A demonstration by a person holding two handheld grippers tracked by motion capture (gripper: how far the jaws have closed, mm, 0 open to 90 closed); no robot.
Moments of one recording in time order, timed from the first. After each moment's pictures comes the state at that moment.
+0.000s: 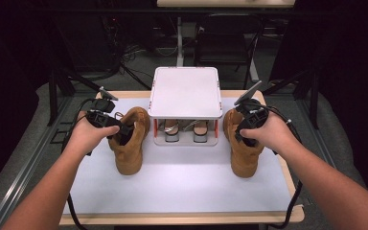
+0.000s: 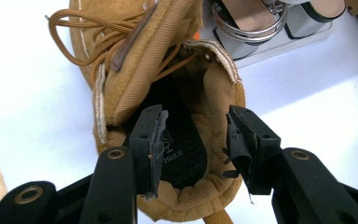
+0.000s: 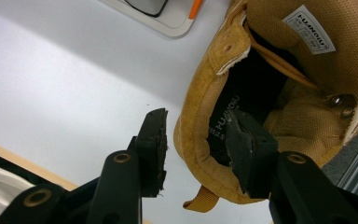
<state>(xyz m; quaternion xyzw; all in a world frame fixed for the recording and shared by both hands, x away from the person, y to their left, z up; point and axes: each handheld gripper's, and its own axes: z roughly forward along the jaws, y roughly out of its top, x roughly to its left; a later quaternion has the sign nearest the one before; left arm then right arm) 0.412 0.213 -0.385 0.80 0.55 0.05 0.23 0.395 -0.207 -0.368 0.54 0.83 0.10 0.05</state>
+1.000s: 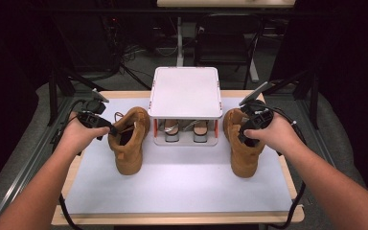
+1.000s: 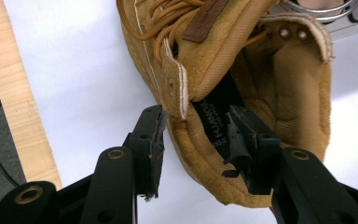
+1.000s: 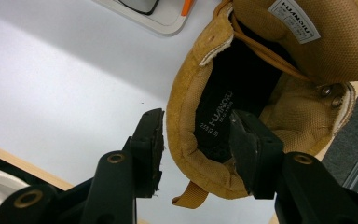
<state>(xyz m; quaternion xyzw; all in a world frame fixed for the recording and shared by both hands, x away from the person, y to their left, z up) 0.420 0.239 -0.397 0.80 0.57 0.07 0.18 0.394 -0.220 -0.371 0.54 0.83 0.11 0.05</state>
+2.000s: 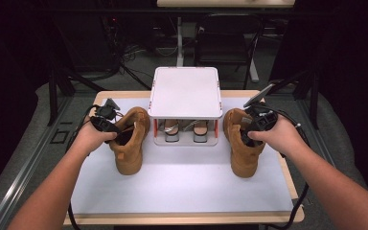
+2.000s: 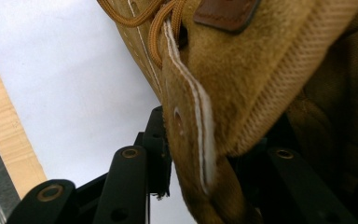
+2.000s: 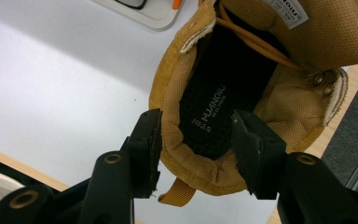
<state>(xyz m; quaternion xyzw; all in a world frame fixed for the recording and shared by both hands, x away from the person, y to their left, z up) 0.445 0.226 -0.443 0.82 0.55 0.06 0.13 0.393 -0.233 -0.379 0.55 0.82 0.12 0.05</state>
